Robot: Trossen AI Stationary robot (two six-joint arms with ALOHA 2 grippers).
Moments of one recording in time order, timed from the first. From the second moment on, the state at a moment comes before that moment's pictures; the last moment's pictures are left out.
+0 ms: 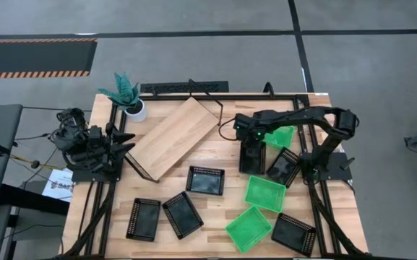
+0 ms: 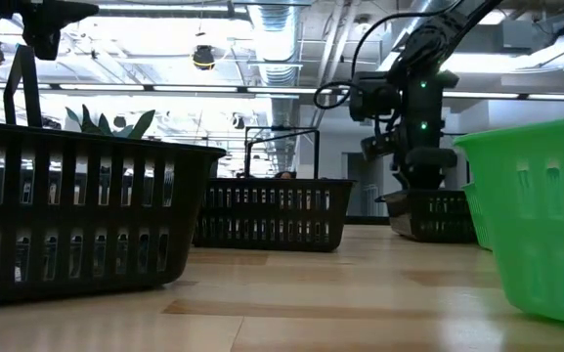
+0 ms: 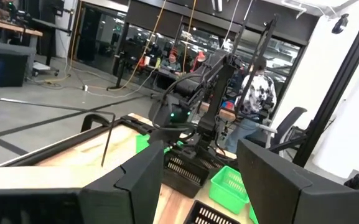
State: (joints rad) left arm -0.93 0.01 0.36 -0.11 -1.16 -0.14; right arm -0.35 1.69 0.99 -0.73 0.05 -0.17
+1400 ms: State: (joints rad) left arm -0.93 0.01 0.36 -0.13 -1.16 -0.14; right arm -0.26 2.17 2.15 -0.62 0.10 0.09
